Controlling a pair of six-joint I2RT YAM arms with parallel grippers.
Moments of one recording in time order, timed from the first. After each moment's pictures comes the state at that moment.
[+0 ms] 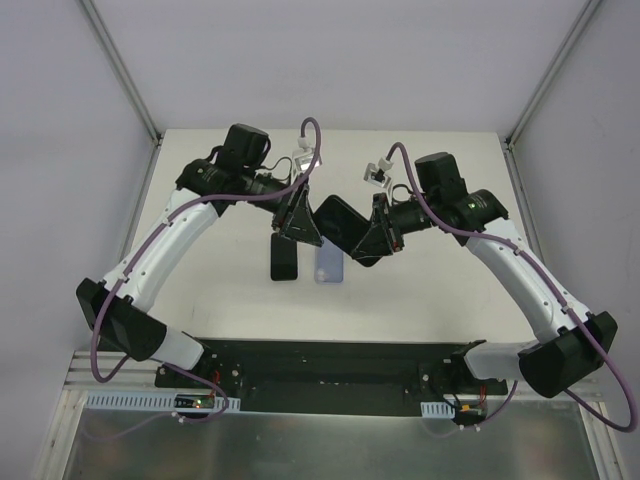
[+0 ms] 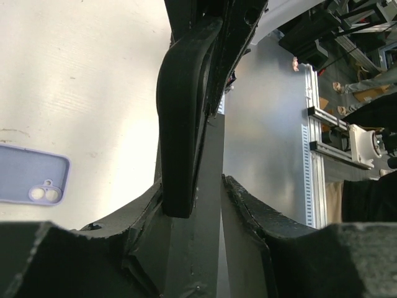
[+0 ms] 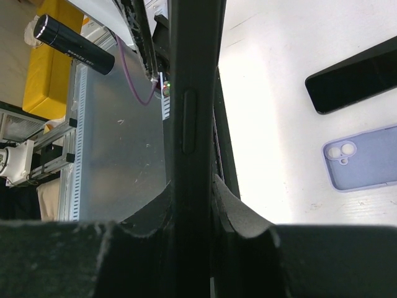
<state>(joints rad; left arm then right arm) -0.51 1.45 1.57 -0.90 1.11 0.09 0.51 1.30 1.33 -0.82 -1.05 -0.11</state>
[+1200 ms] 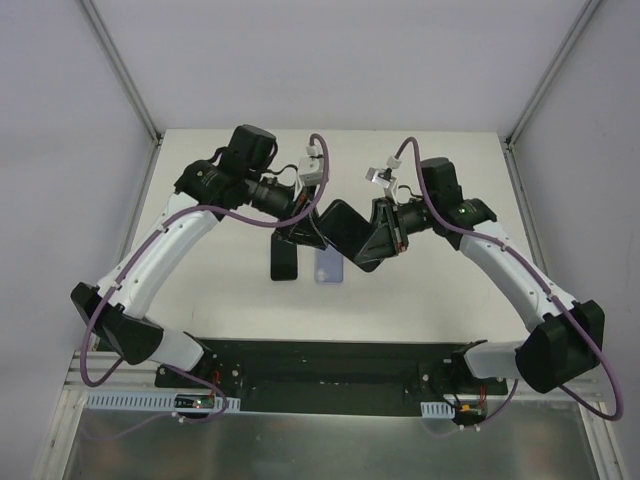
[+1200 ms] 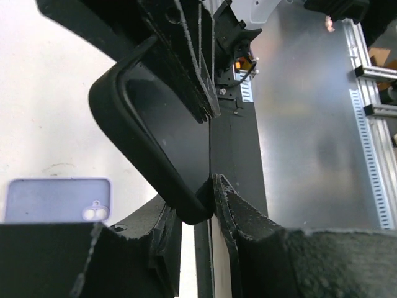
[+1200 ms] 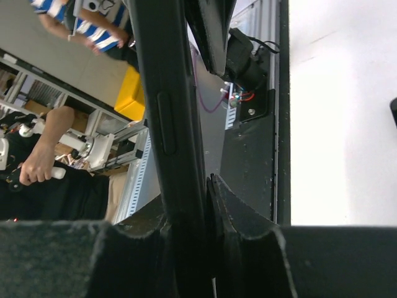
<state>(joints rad) -0.59 1.44 1.62 -0.94 1.06 0.34 0.45 1.32 1.17 -0.53 -1.38 0.09</state>
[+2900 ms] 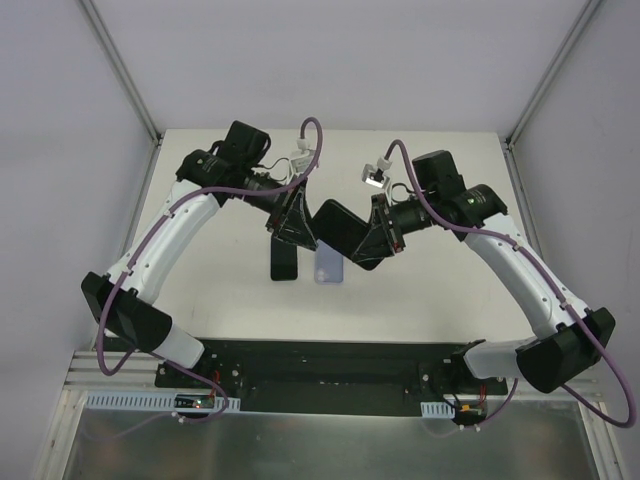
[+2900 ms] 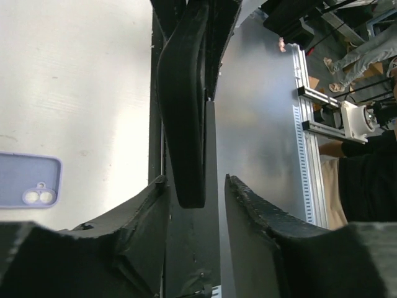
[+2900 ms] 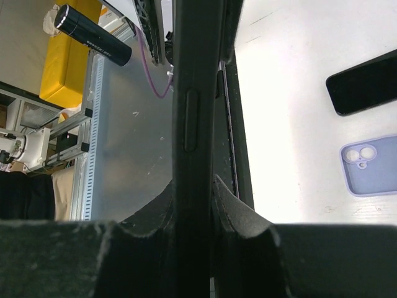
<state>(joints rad) -0.49 1.51 1.66 -1.09 1.17 0.29 0.52 1.33 1.38 -0.90 -1.11 -0.15</state>
